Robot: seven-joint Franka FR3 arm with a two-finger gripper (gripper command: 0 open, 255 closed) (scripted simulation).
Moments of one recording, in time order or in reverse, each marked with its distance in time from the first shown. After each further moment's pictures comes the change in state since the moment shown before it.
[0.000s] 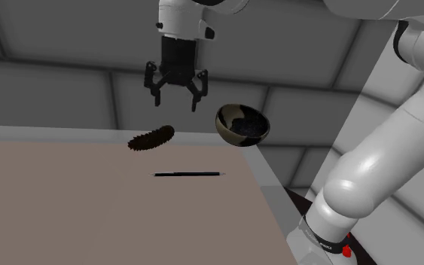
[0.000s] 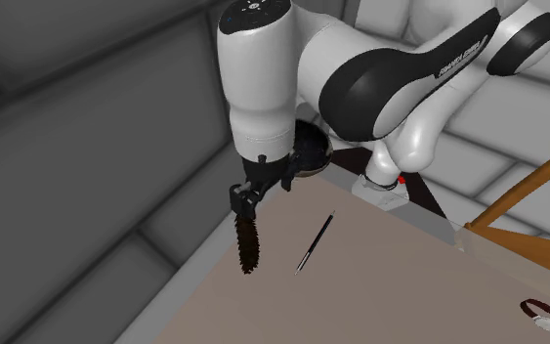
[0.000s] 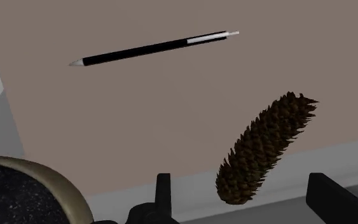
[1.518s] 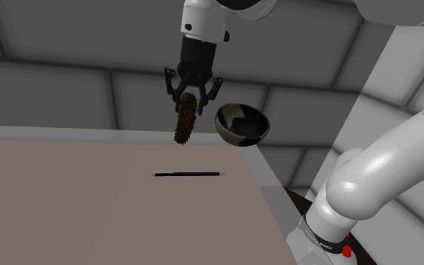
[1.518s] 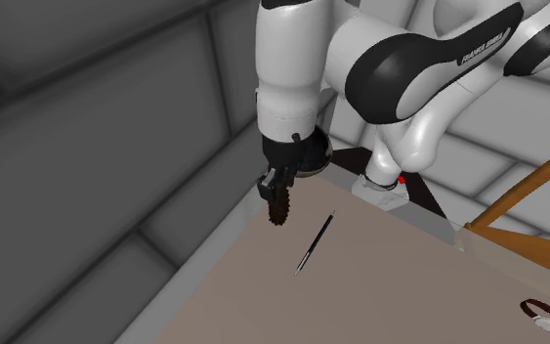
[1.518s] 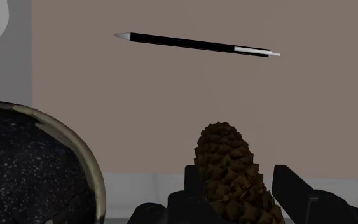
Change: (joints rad) arm 0.067 -0.164 -0.112 -0.161 0.066 0.056 -0.359
